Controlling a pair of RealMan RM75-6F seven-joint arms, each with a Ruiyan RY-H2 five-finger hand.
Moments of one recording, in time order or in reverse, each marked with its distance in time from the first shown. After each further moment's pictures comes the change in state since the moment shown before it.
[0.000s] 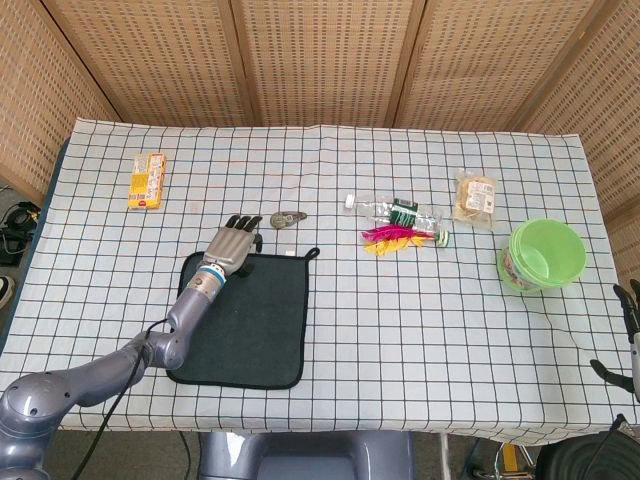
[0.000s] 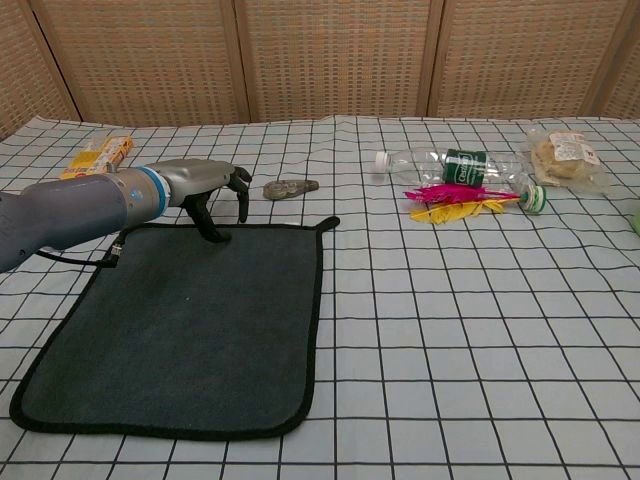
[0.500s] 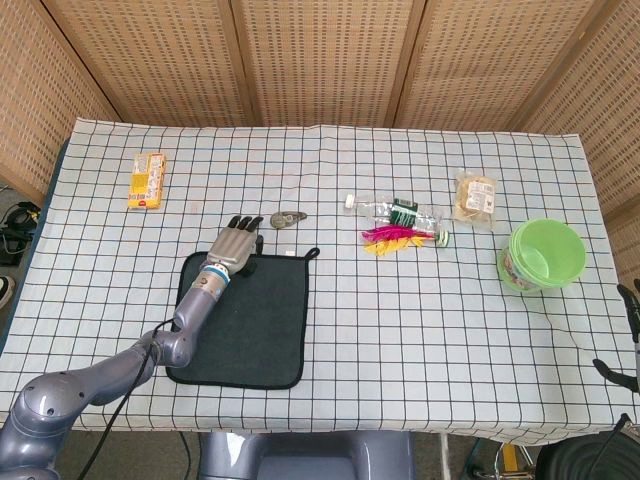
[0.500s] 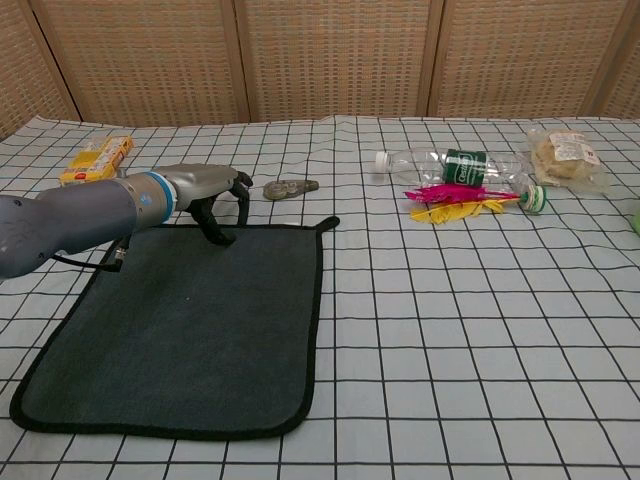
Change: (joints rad) left arm -0.017 -0.038 0.003 0.056 -0.030 -0.013 0.015; right arm 0.001 0.006 0.002 0.008 0.003 -0.005 0.026
